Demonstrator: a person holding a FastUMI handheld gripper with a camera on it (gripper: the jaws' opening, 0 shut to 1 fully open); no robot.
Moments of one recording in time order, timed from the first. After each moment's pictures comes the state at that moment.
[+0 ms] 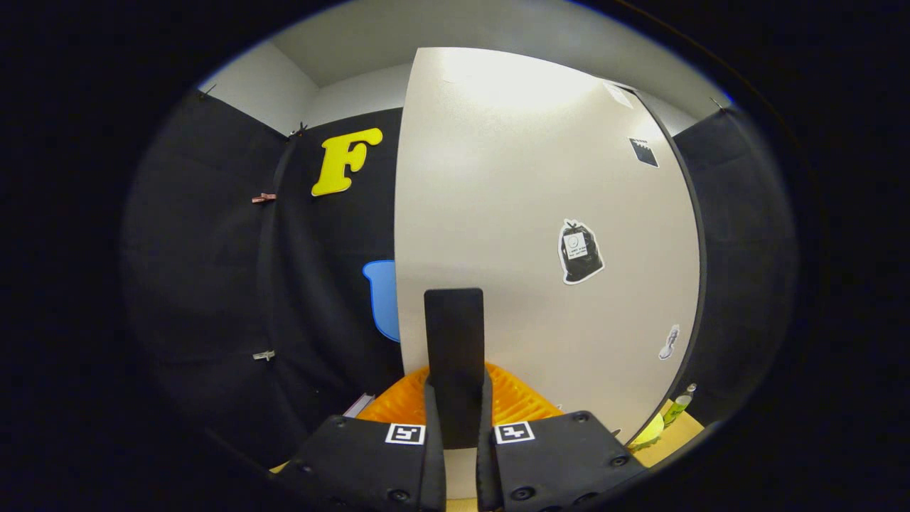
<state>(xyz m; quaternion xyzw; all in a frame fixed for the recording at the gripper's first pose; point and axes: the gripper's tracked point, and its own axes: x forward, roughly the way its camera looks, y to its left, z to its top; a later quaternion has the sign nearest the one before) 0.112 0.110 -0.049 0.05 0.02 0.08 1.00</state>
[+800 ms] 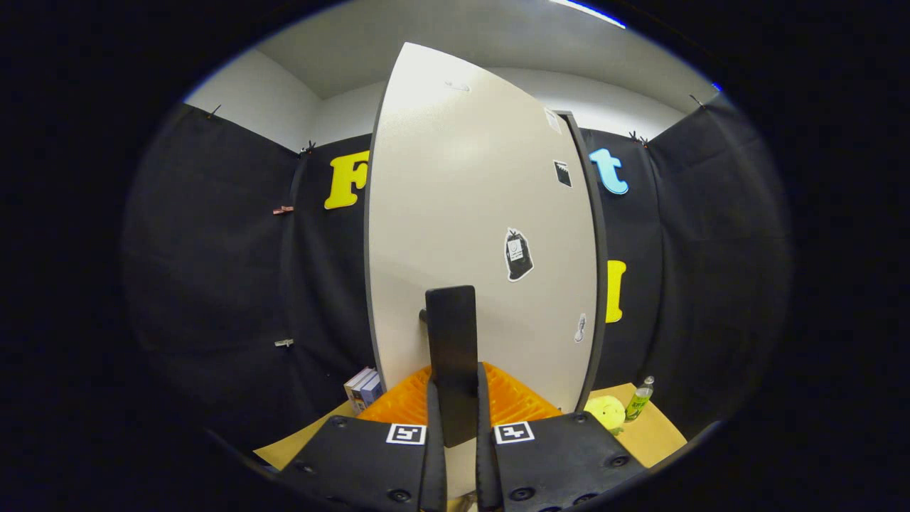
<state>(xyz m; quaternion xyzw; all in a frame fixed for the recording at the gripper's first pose) -0.009 -0.002 -0.042 0.06 0.02 0.09 0.99</state>
